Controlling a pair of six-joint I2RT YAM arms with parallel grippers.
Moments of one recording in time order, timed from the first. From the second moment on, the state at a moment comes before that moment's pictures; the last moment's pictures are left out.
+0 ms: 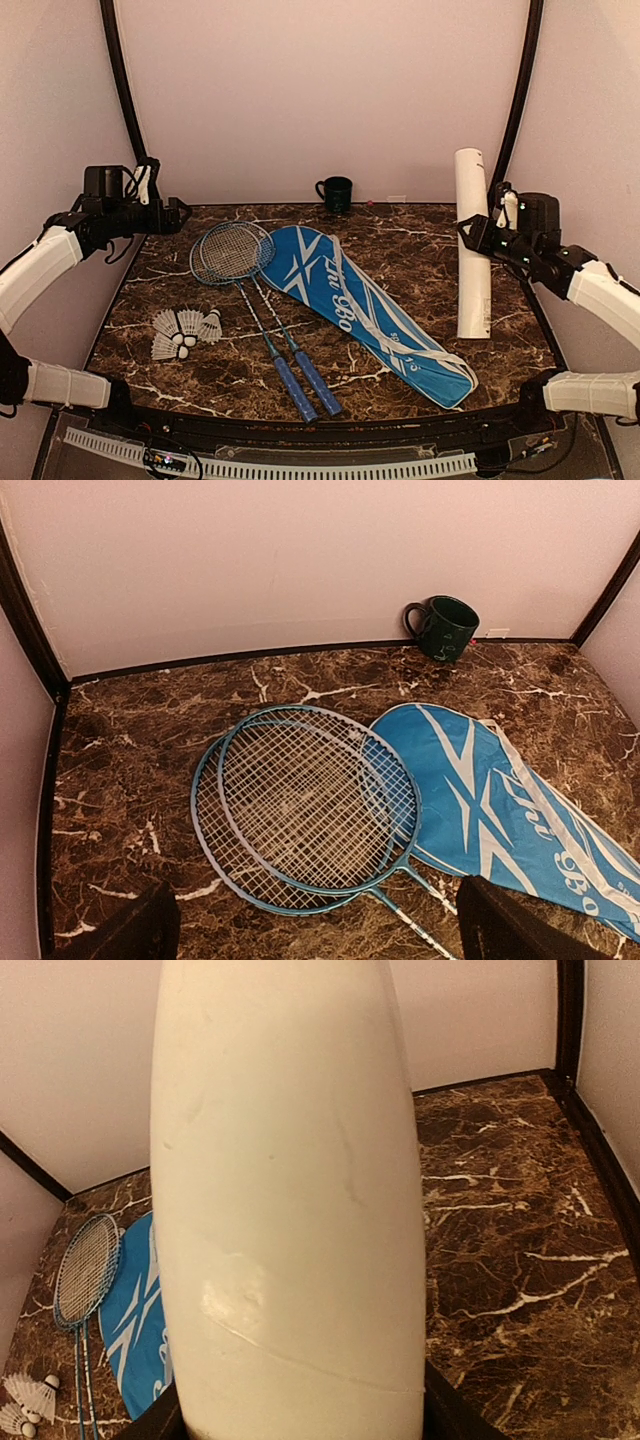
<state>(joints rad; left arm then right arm) -0.11 1.15 1.00 -0.34 0.20 -0.06 0.29 0.97 0.76 -0.21 0.02 0.43</state>
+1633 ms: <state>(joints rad) -0.34 1.32 1.02 -0.11 0.97 -0.34 1.08 1.56 0.98 0.08 0.19 -0.13</state>
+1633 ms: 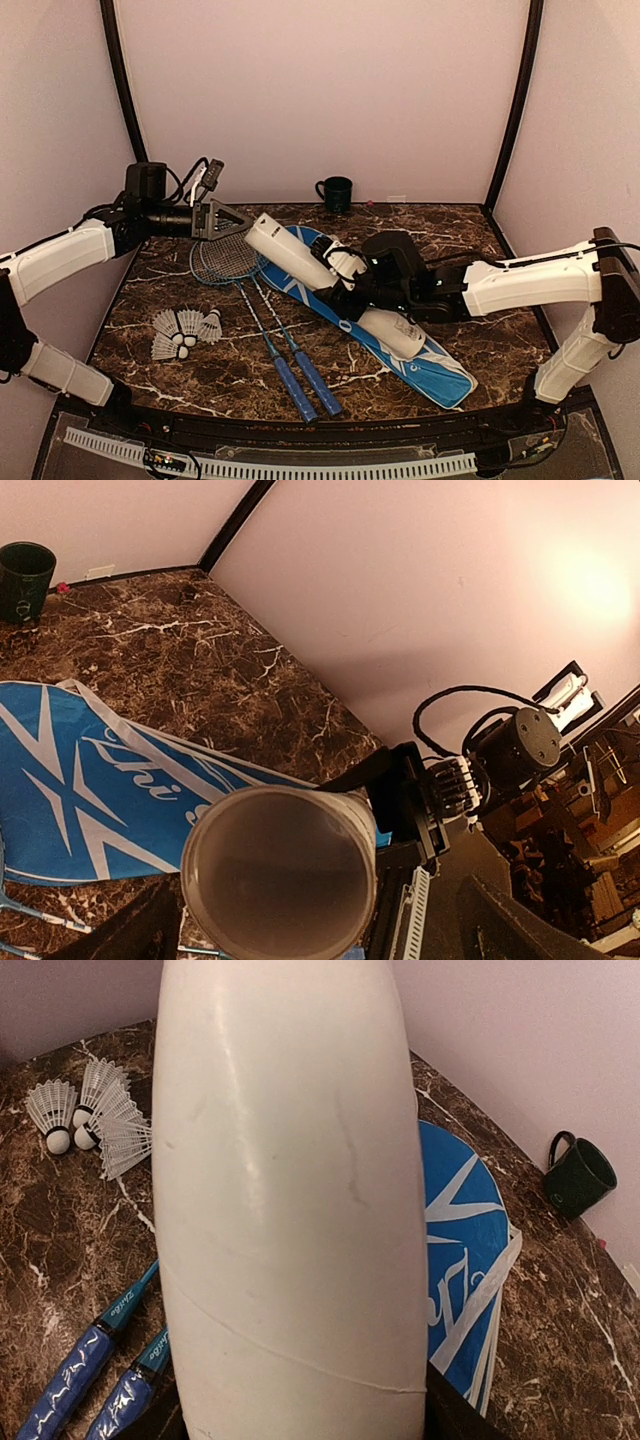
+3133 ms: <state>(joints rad) -0.37 1.44 1.05 -0.33 0.95 -0.36 1.16 1.65 1.04 0.05 0.28 -0.21</state>
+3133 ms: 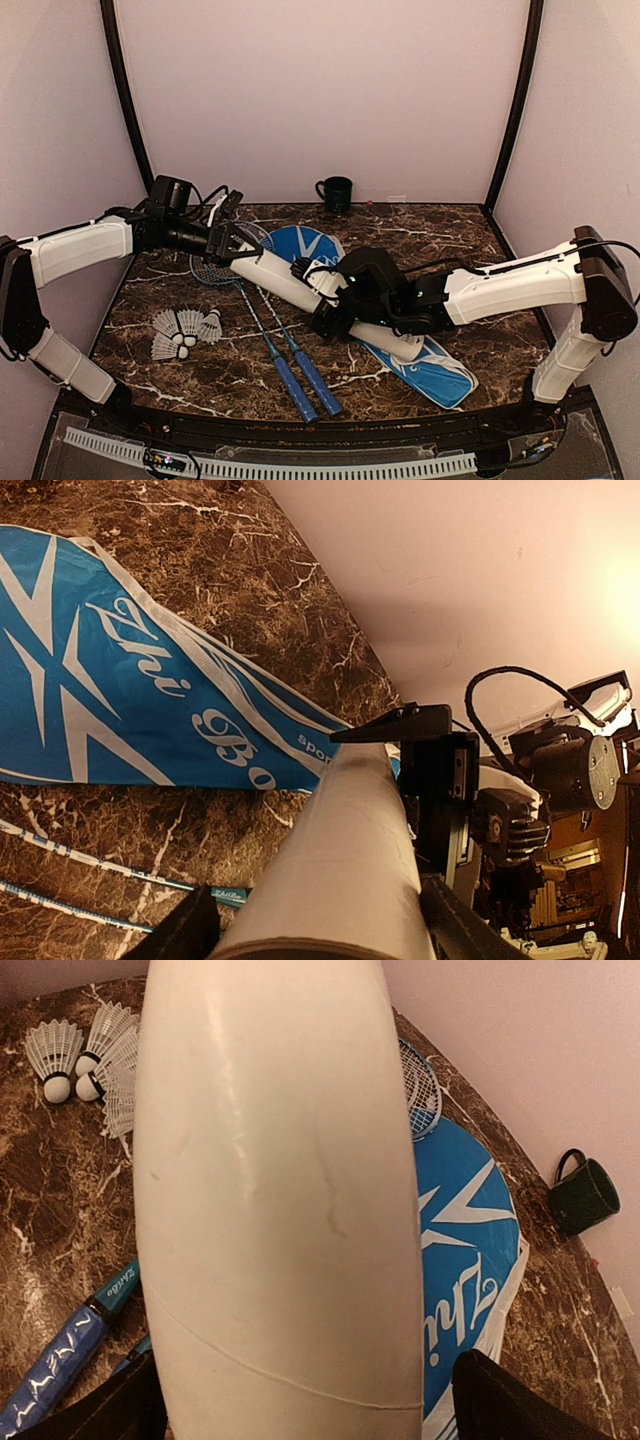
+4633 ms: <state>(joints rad) -0.45 1.36 1.02 -0.27 0.84 -0.33 1.16 1.74 1.22 0.00 0.20 -0.24</state>
